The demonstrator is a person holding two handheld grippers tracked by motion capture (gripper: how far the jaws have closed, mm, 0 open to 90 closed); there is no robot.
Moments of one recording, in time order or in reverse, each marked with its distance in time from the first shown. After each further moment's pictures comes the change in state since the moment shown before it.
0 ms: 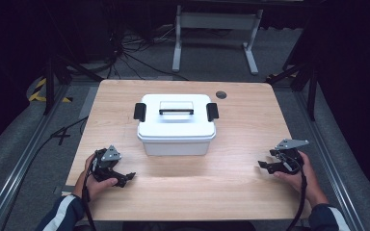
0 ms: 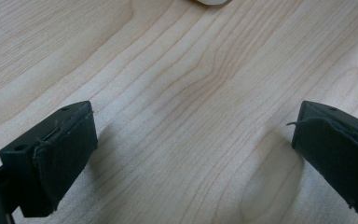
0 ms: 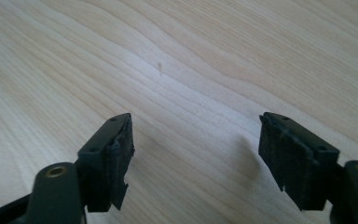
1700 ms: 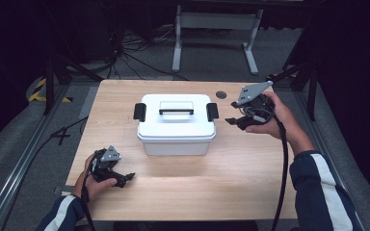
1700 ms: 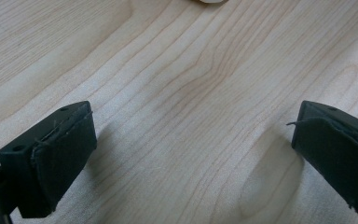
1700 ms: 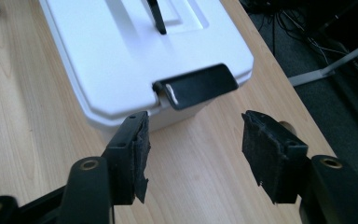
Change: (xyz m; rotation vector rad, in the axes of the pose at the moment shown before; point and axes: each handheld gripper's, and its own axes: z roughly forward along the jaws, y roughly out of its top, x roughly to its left) left arm 0.000 -0.001 -0.001 0.002 -0.007 -0.006; right arm 0.071 0.221 -0.050 -0.059 0.096 -0.525
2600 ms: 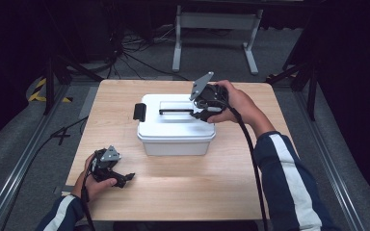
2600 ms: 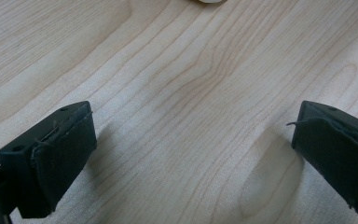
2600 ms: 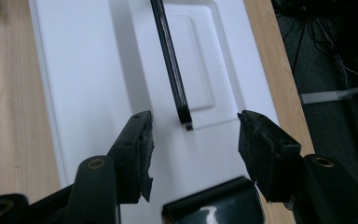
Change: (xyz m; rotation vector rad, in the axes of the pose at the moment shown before) left arm 0.001 0.000 0.000 0.000 -0.004 0.006; right arm 0.015 0.091 0.068 0.120 0.071 -0.205
